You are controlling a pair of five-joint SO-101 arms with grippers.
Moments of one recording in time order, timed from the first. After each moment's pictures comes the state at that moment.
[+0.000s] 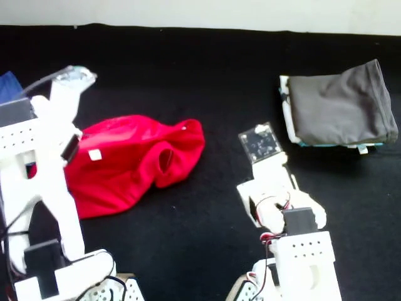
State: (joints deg) left arm -25.0 -13.4 6.8 88.9 -41.2; right arm -14.3 -62.9 63.4 59.3 16.3
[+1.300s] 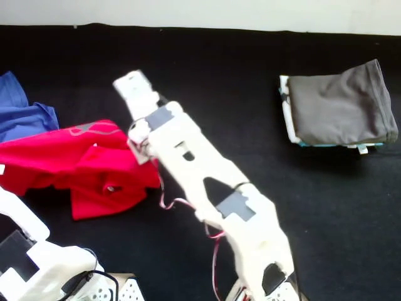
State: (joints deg) left arm -55.5 -2.4 -4.8 79.2 -47.3; right arm -46.3 31.0 -22.1 71.4 -4.7
